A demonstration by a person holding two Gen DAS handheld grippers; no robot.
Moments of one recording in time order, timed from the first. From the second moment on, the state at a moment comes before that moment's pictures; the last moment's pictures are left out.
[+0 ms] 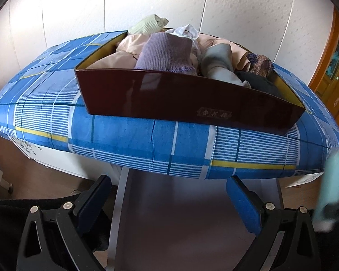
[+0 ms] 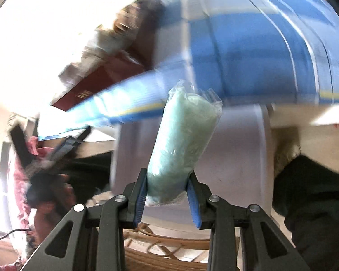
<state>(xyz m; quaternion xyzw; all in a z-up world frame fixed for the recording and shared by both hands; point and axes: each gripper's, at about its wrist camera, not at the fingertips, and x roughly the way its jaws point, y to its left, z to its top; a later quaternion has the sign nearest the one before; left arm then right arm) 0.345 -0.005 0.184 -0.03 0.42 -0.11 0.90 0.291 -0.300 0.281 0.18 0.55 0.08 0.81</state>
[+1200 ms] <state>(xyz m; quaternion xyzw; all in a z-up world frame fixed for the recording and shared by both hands) 0.351 0.027 0.208 -0.06 0.37 0.04 0.93 0.461 -0.222 0.329 0.05 0.53 0.08 0.85</state>
